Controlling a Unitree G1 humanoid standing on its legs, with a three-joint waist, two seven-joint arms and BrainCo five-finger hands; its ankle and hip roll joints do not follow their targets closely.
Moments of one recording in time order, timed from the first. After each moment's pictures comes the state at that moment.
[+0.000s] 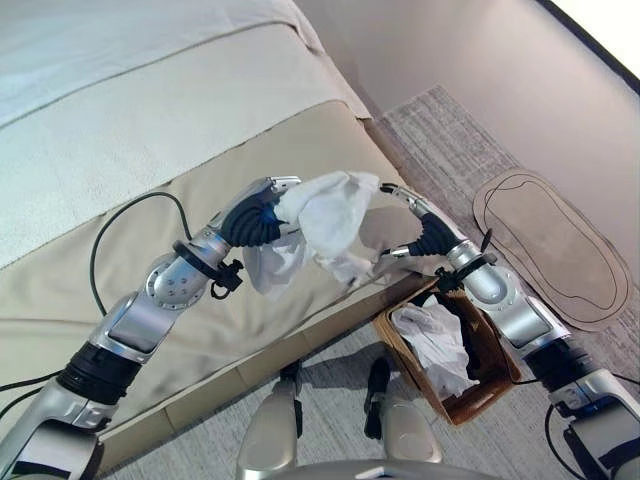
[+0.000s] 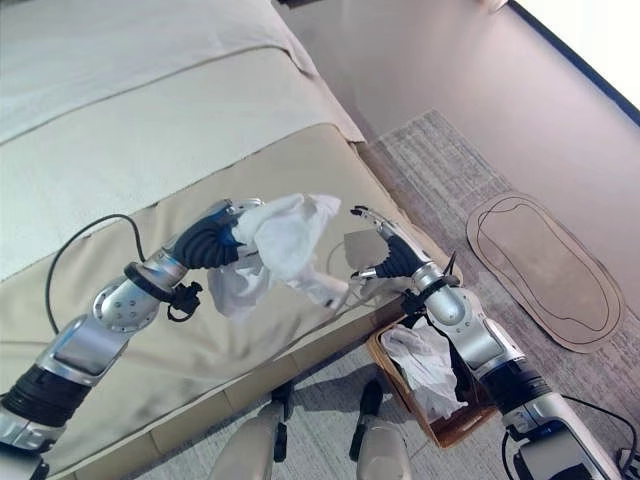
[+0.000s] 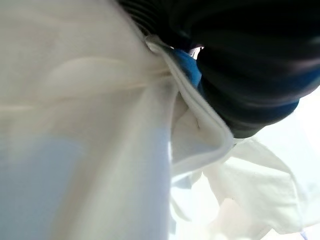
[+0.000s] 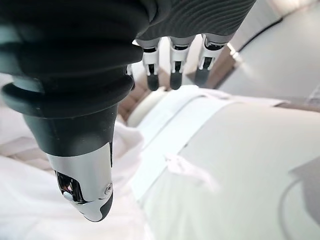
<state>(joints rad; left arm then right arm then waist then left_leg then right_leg) -0.35 0.85 -0.35 -0.14 0.01 -0.34 -0.11 -0.40 -0.61 0.39 0.19 -0.18 -0.28 0.00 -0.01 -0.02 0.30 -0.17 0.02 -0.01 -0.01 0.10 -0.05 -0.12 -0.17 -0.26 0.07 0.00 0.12</state>
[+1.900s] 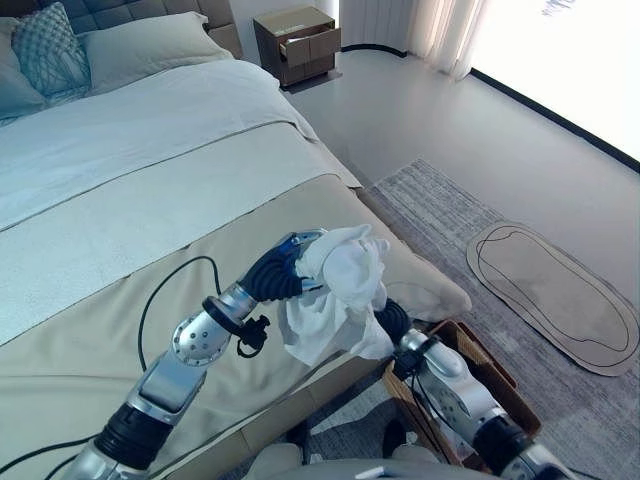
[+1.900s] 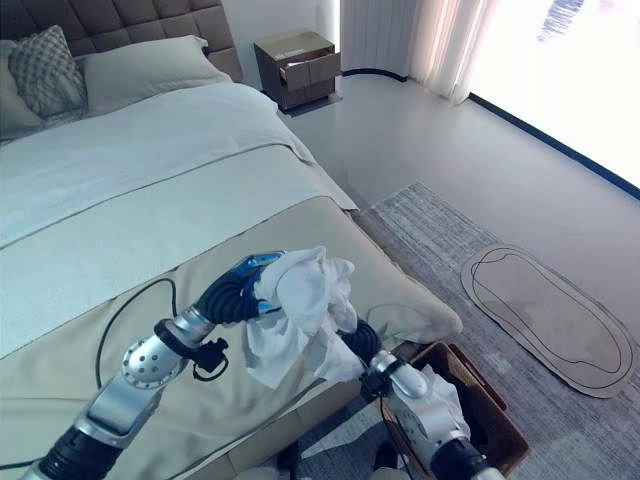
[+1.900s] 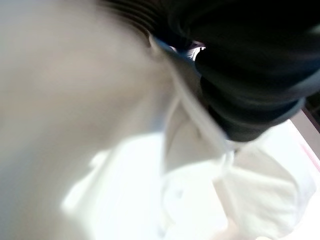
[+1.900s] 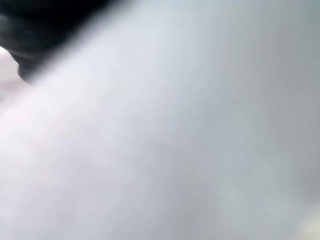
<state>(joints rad) -0.06 0.56 -0.32 -0.20 -0.10 -0.35 -0.15 -0.05 -0.32 0.45 0.32 0.50 -0.21 0.26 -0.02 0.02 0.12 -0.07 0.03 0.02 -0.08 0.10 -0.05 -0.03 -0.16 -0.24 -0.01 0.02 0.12</state>
